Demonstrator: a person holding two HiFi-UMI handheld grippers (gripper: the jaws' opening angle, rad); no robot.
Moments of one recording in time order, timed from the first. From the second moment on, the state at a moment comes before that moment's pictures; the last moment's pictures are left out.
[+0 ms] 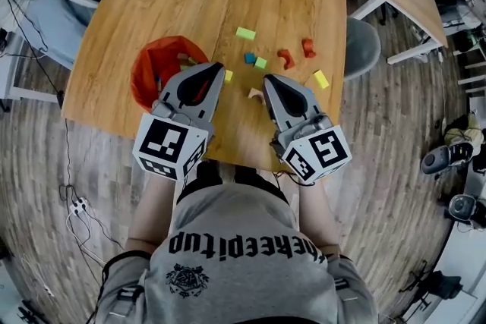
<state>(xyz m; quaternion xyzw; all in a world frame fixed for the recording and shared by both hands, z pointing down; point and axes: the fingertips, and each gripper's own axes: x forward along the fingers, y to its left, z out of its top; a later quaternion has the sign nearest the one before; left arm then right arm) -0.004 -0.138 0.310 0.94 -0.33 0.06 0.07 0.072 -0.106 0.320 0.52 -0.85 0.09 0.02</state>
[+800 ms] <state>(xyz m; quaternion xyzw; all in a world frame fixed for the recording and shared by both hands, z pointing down) 0.107 -0.095 0.332 0.97 -0.19 0.09 0.08 0.189 -0.046 0.336 0.65 -0.76 0.10 0.02</state>
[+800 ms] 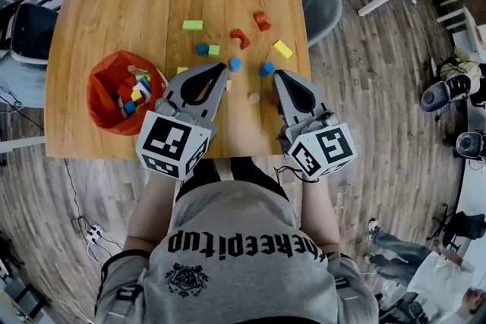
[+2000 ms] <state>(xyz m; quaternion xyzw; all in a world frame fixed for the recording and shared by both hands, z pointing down) 0.138 -0.071 0.371 0.97 -0.16 0.13 0.12 0.210 -0.014 0.466 0.64 -0.72 0.24 0.11</state>
